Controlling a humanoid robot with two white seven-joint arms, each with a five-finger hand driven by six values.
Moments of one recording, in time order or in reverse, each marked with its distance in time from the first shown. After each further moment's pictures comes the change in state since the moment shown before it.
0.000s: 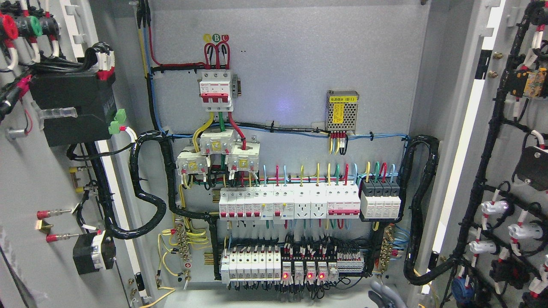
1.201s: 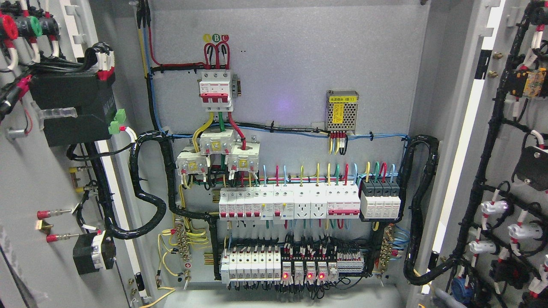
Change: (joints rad) left arm -0.187 -0.083 0.030 -0.078 0.000 -0.155 0.003; right arm 0.109 -0.095 -0.190 -0.030 0.014 -0.088 -0.012
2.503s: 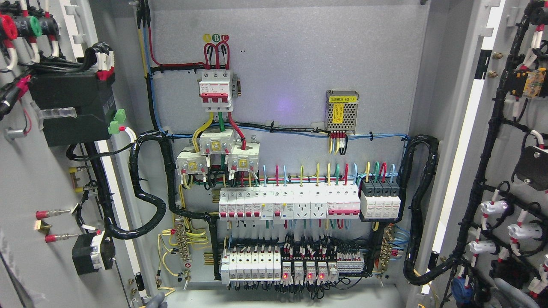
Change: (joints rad) left arm 0.027 -0.068 0.213 -0.009 0.153 -0.042 0.005; right arm 0.072 -0.029 -0.172 -0.004 -0.145 -0.002 0.008
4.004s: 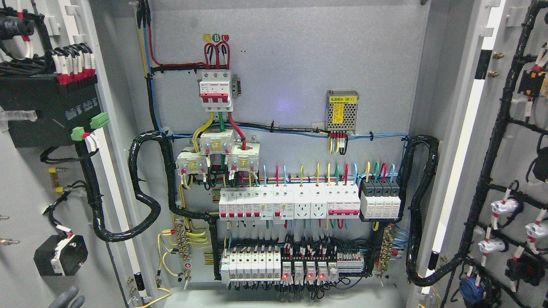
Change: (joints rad) left arm 0.079 0.041 0.272 0.011 0.226 0.027 0.000; right arm 0.111 0.002 -0.175 0.000 -0.145 -0.002 0.001
